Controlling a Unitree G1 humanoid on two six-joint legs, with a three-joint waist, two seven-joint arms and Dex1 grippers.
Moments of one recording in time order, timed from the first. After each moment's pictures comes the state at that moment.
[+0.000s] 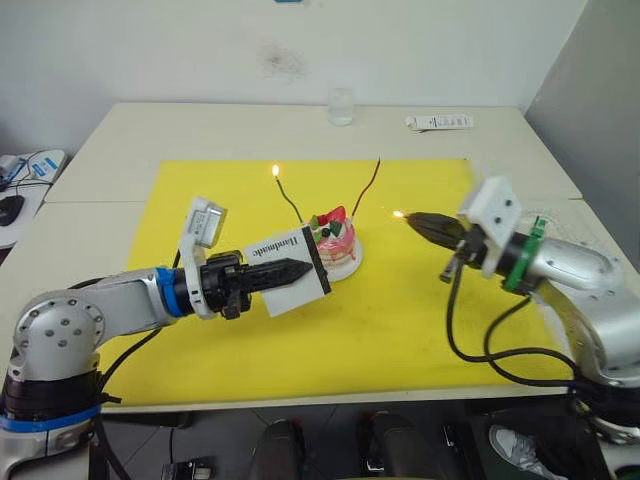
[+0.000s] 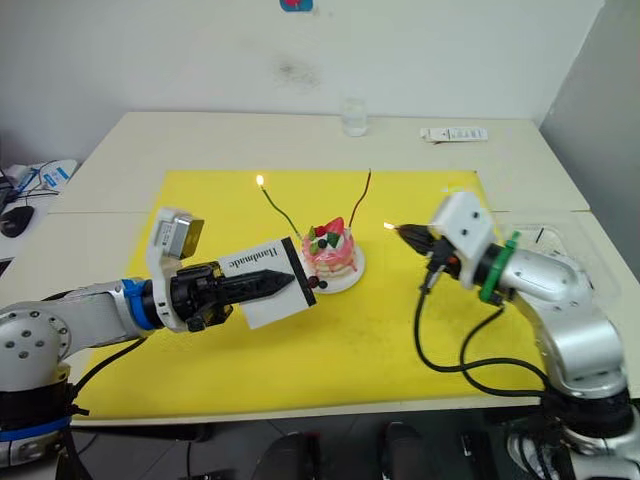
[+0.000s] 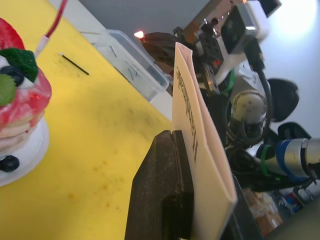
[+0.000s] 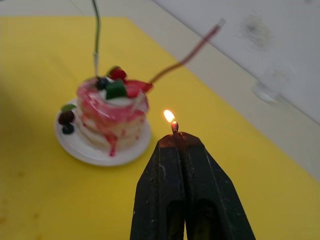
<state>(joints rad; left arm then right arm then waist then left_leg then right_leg) -0.36 0.76 0.23 -0.33 -1.47 1.16 -0.58 -0.36 -0.66 -0.11 -0.57 0.25 0.70 0.70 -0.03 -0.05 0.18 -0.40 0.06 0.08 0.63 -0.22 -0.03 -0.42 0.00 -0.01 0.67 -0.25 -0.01</state>
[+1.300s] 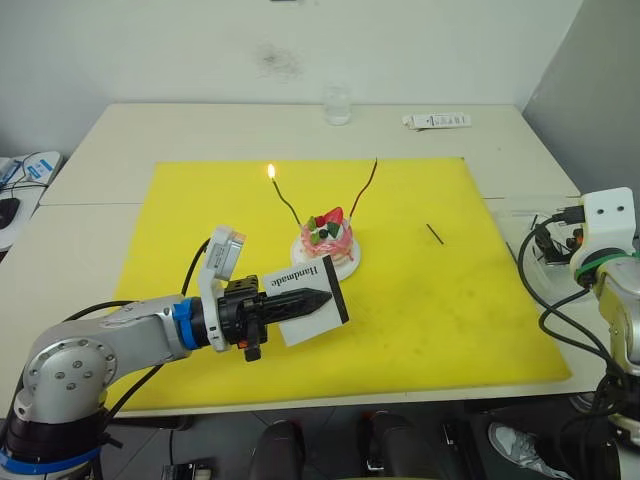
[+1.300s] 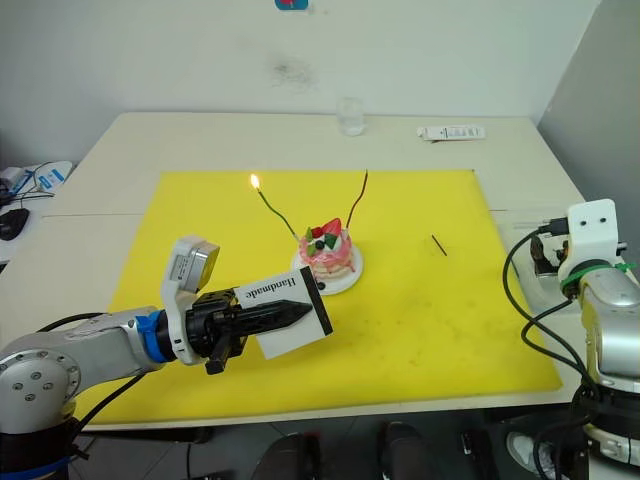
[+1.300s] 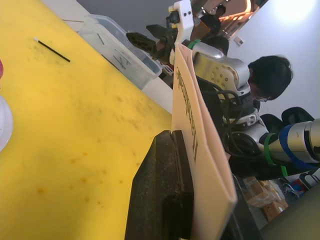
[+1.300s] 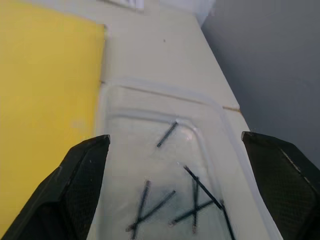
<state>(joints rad) -0.18 0.78 0.20 -0.51 -1.51 1.04 -0.52 -0.29 -0.58 -0.29 -0.40 0.16 0.81 0.31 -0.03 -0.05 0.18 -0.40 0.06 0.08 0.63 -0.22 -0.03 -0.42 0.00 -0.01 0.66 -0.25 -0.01</state>
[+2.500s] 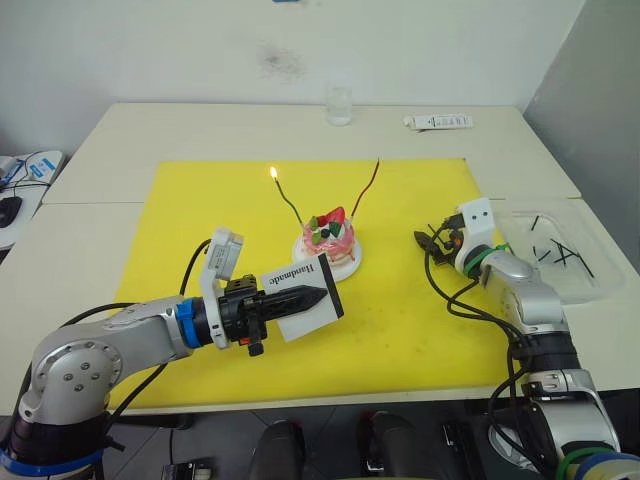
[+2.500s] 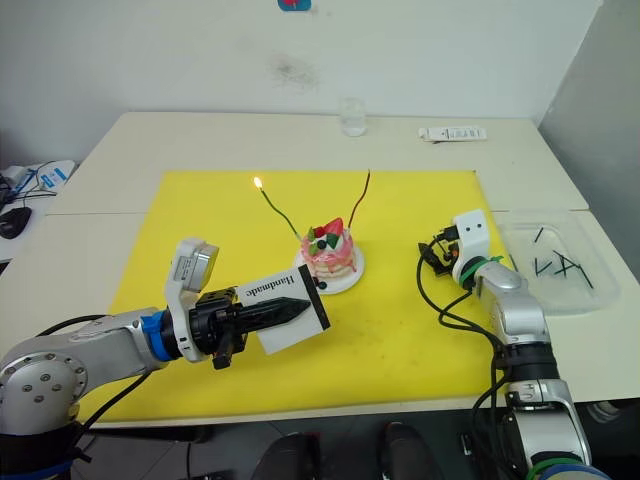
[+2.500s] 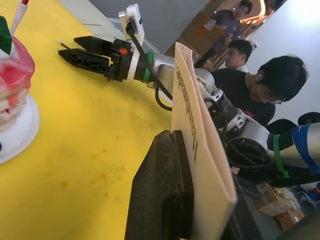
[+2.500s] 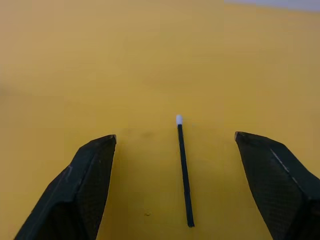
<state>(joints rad) -0.18 0.76 0.19 -0.50 -1.44 1.01 -0.51 -0.56 -0.37 -0.05 0.31 0.17 0.43 0.41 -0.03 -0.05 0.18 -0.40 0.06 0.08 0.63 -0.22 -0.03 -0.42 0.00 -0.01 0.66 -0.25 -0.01</state>
